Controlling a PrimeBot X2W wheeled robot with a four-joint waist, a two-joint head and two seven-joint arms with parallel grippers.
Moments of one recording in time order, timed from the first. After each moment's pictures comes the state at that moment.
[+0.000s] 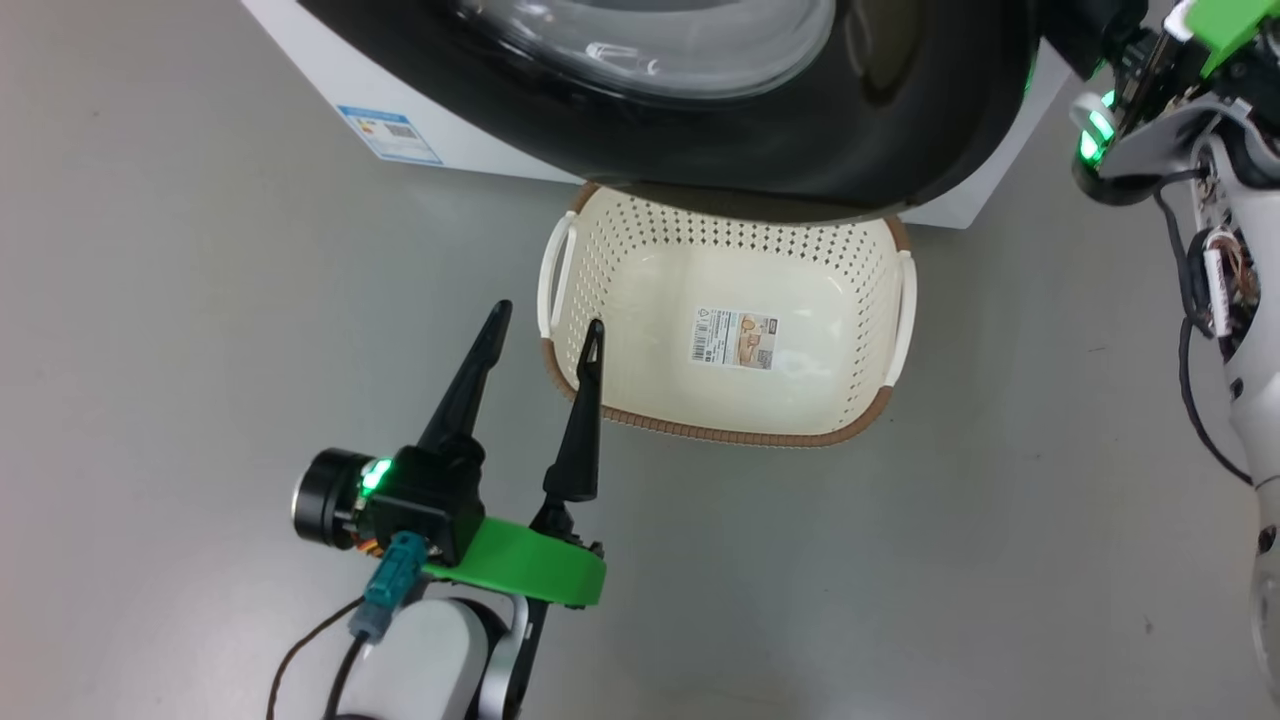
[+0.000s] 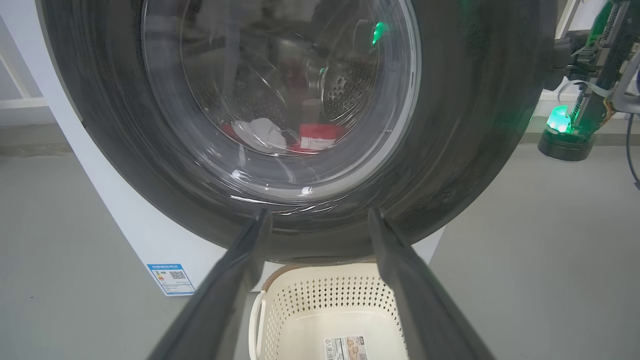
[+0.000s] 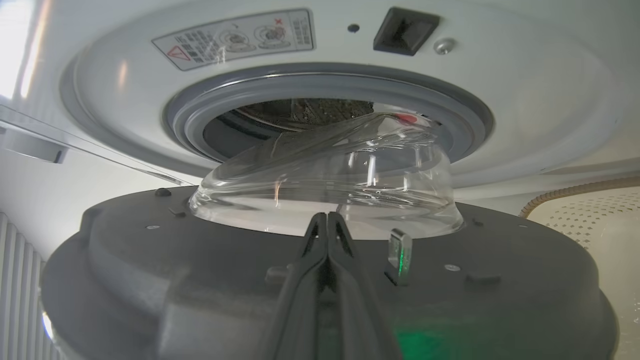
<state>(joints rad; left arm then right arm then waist) -0.43 0.03 -0.42 0.19 -0.25 0.16 -0.25 -1.14 -0.17 0.01 0.90 1.60 0.13 0.70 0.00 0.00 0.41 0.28</state>
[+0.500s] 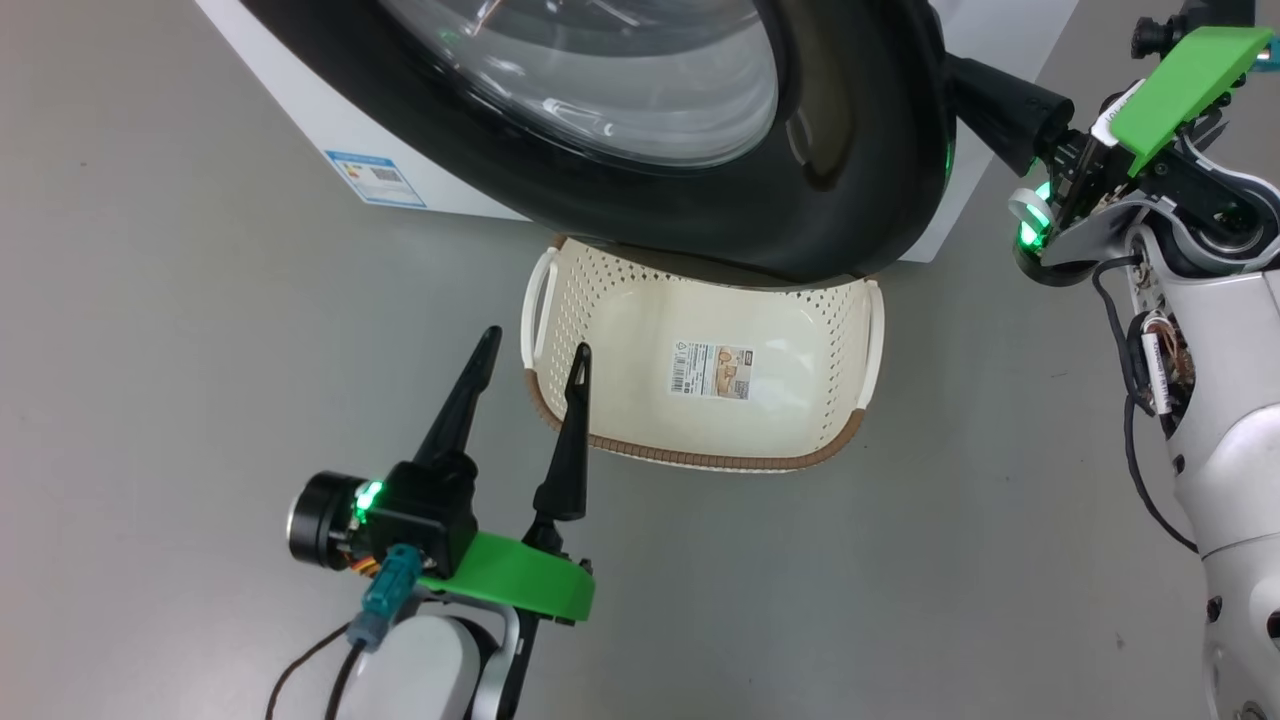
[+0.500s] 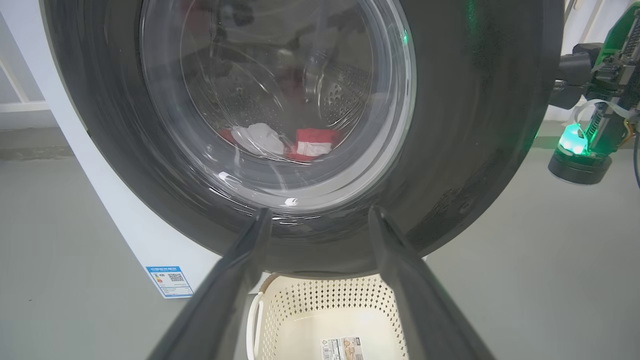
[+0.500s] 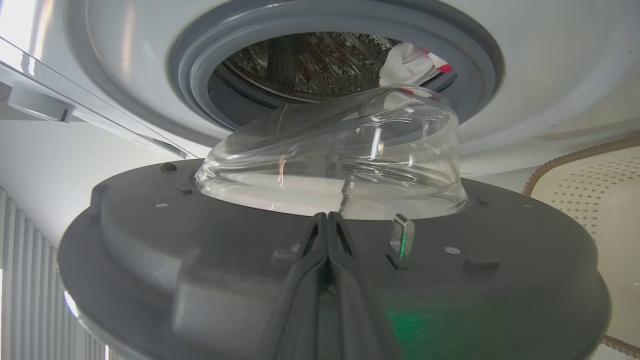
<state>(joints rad) -0.40 0.04 -0.40 0.22 -0.24 0.15 -0.25 -1.00 -0.13 0.00 0.81 1.61 0.13 0.73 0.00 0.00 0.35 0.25</state>
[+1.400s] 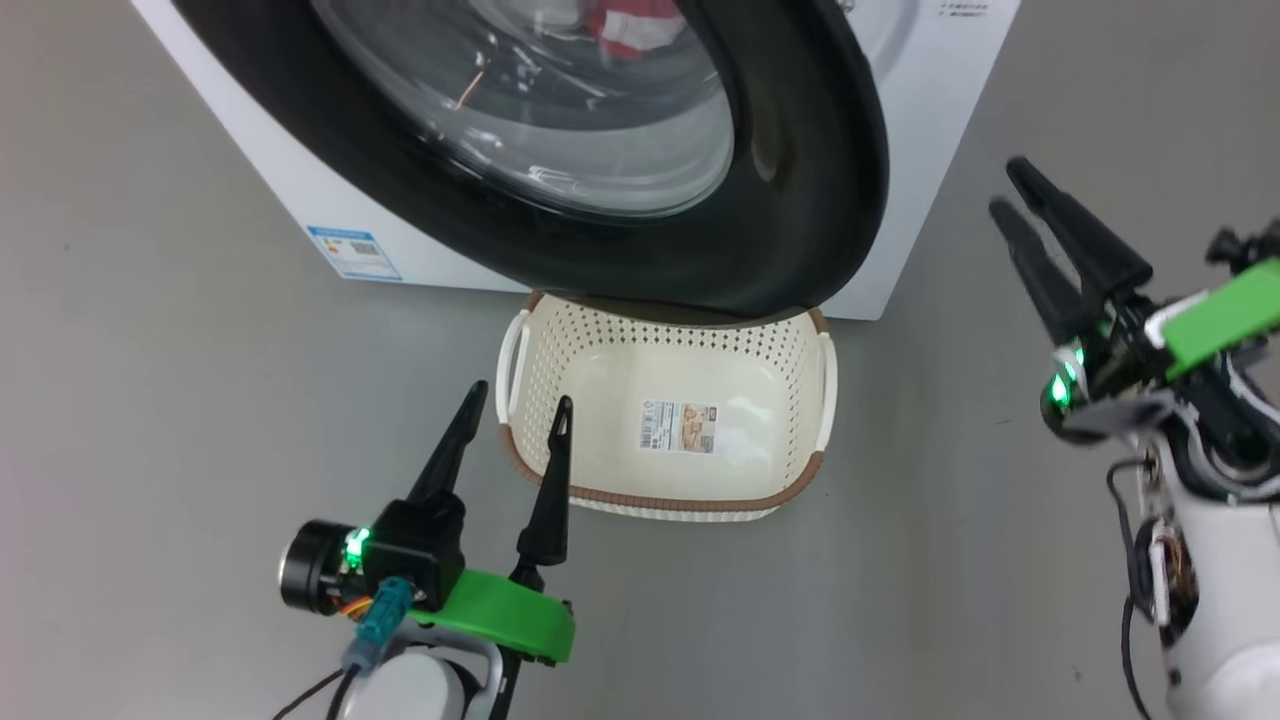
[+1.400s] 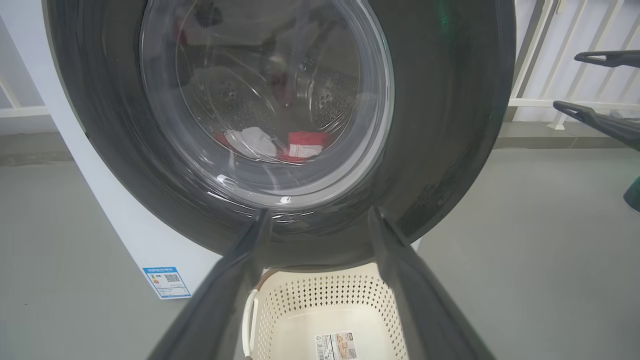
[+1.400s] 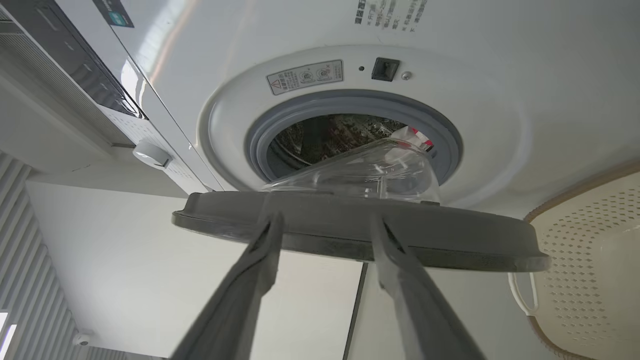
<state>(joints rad) -0.34 0.04 -0.37 0.26 -0.22 0.11 -0.25 -0.59 -0.08 -0.17 0.43 1.62 0.13 0.54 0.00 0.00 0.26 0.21</state>
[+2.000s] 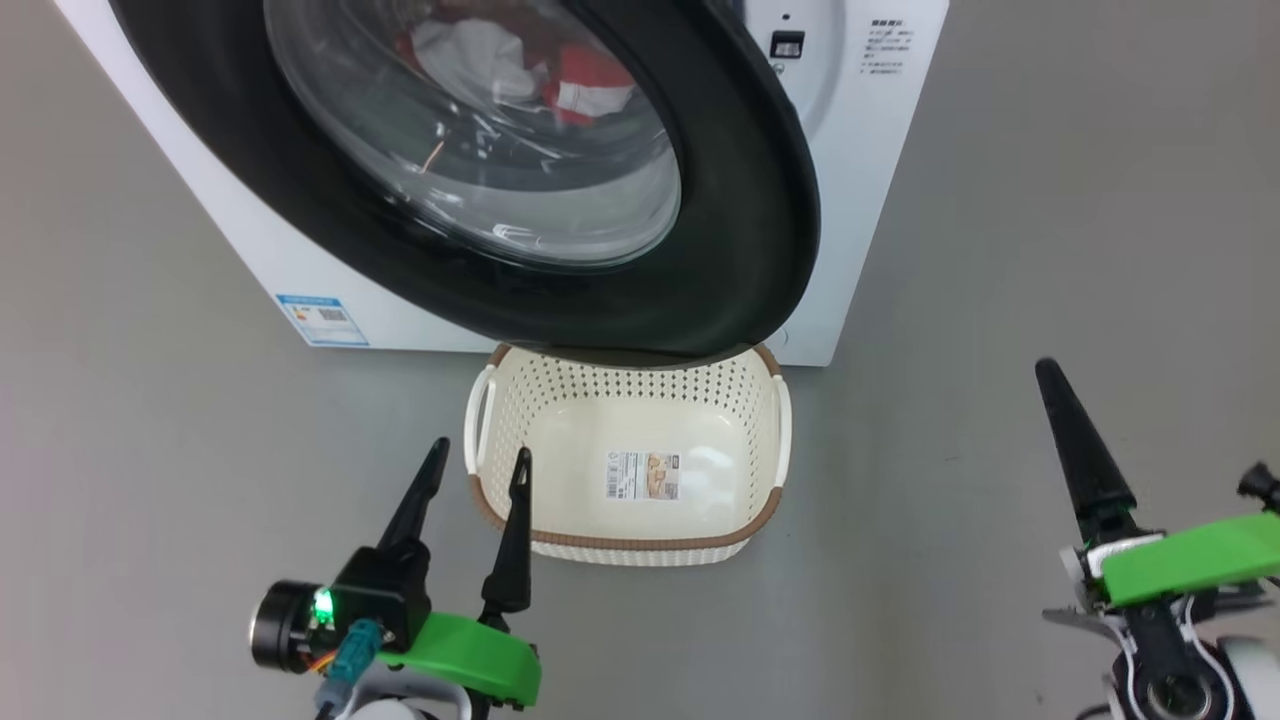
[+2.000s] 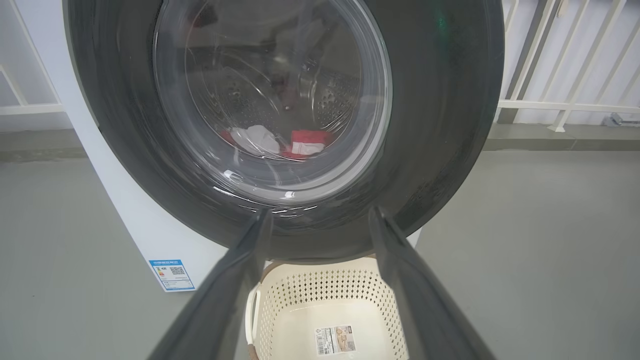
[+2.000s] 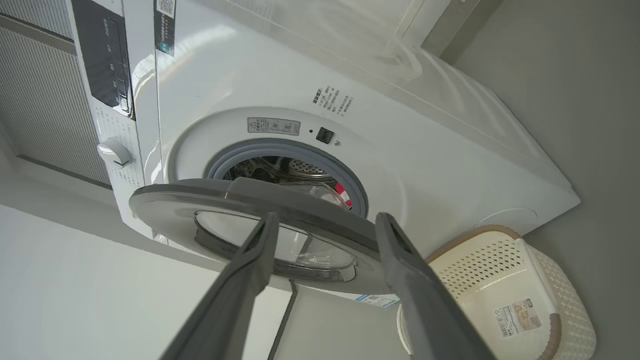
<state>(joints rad) -0.25 0.04 -0.29 0.28 -0.20 0.10 -0.25 -0.13 -0.06 -0.08 0.09 1.35 0.13 0.11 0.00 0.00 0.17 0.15</state>
